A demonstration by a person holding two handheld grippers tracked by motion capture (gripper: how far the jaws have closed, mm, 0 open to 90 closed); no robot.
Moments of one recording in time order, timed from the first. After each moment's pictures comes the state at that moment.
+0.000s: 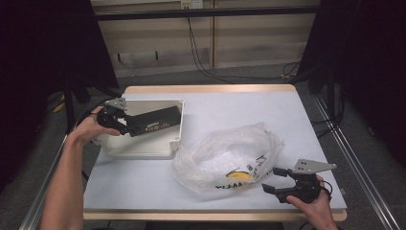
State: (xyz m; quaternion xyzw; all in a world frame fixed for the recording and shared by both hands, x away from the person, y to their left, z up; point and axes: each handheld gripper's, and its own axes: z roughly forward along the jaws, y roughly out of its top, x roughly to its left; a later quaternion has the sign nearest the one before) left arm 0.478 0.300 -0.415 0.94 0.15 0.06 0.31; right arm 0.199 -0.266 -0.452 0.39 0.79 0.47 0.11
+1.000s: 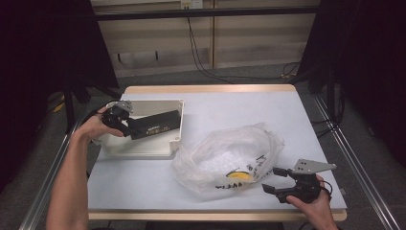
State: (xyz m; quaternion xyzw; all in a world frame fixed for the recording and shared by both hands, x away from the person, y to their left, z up) left arm 0.485 0.290 -0.426 0.96 0.15 0.04 0.25; right arm 0.199 -0.266 -0.452 0.39 0.79 0.47 0.11
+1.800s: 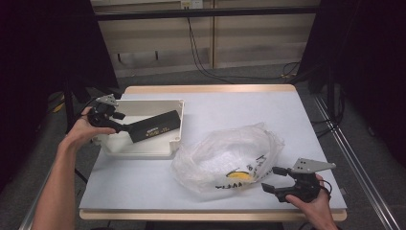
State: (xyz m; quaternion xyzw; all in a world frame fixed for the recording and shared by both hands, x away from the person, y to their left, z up) left arm 0.459 0.321 -0.394 0.90 0.28 0.10 0.30; right arm 0.201 -0.263 -0.450 0.39 0.79 0.47 0.11
